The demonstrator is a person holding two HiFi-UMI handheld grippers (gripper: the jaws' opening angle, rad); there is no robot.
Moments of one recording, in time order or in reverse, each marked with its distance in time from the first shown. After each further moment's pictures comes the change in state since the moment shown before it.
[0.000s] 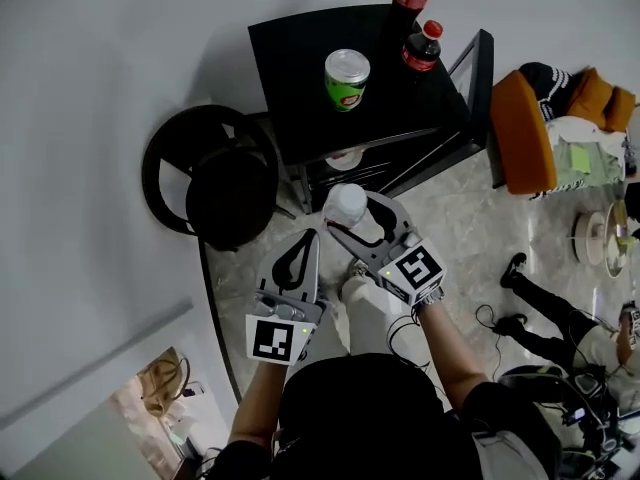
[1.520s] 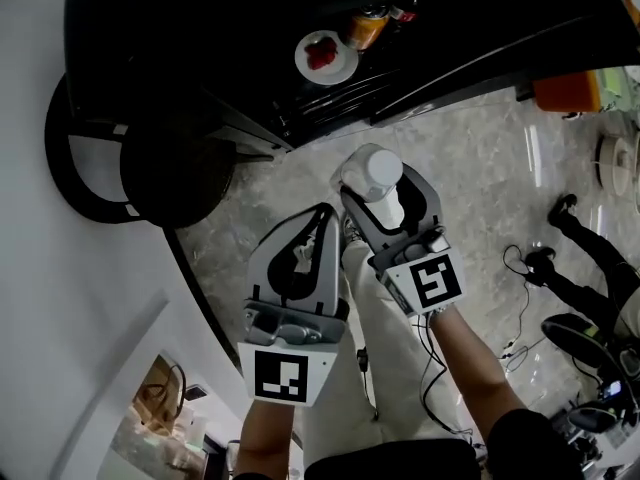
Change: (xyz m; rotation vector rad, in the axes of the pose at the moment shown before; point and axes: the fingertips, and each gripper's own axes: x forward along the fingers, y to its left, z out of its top) left arm 0.057 0.007 -0.212 -0.022 0.039 -0.088; right arm 0.012 -0.079 -0.255 0.148 0.061 -0.426
